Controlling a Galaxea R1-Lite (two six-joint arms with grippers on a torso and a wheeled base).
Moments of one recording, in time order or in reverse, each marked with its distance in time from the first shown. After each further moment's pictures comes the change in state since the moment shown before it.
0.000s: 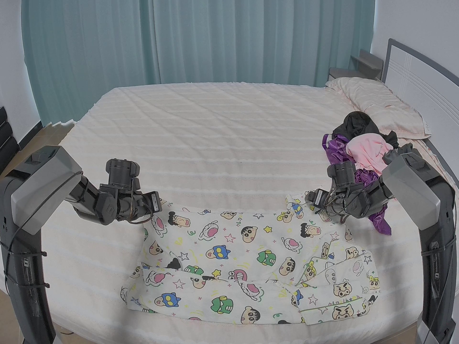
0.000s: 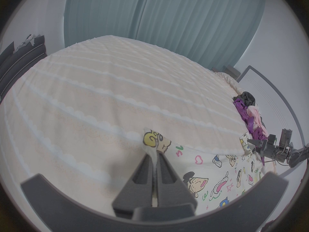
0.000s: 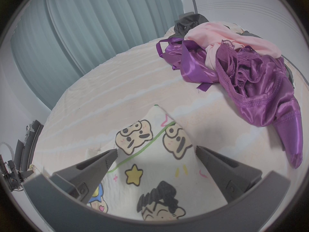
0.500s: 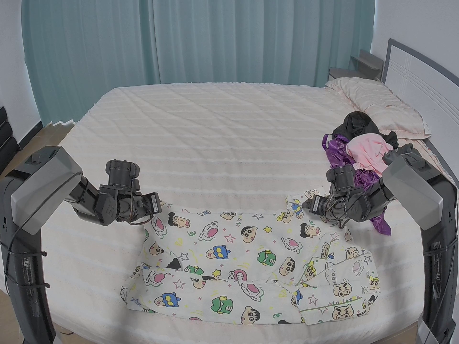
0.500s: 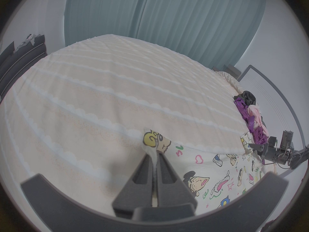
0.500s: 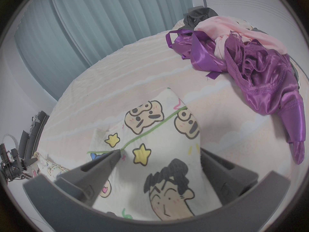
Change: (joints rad) left arm 0.000 0.000 0.008 0.000 0.000 0.000; right arm 0.015 -0.024 0.068 -0.001 0.080 -0.033
